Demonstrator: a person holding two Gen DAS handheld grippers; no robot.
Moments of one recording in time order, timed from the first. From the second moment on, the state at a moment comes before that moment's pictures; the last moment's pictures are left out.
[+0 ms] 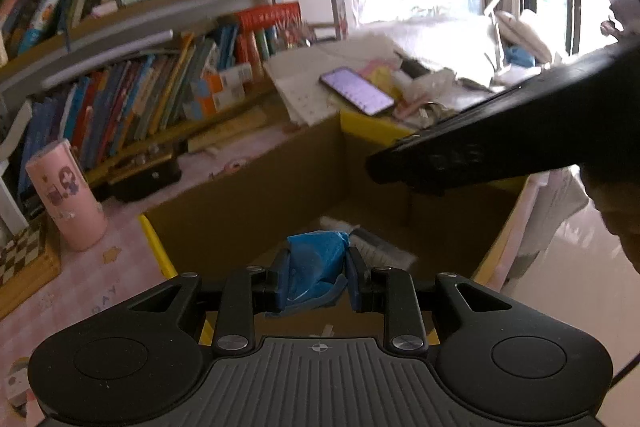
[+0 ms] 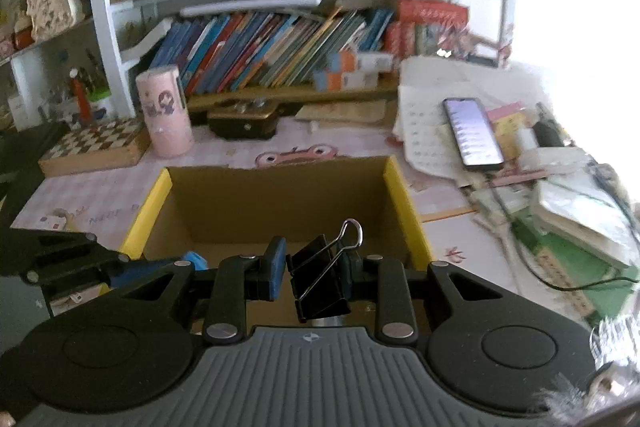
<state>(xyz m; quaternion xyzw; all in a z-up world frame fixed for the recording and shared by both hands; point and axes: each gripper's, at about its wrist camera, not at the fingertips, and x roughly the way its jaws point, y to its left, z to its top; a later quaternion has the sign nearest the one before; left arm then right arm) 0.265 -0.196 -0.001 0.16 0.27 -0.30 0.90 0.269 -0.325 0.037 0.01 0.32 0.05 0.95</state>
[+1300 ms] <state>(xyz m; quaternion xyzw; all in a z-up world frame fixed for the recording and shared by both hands) 0.277 -0.178 -0.003 0.14 0.29 -0.27 0.91 0.388 -0.288 -0.019 -0.03 0.48 0.13 0.87</state>
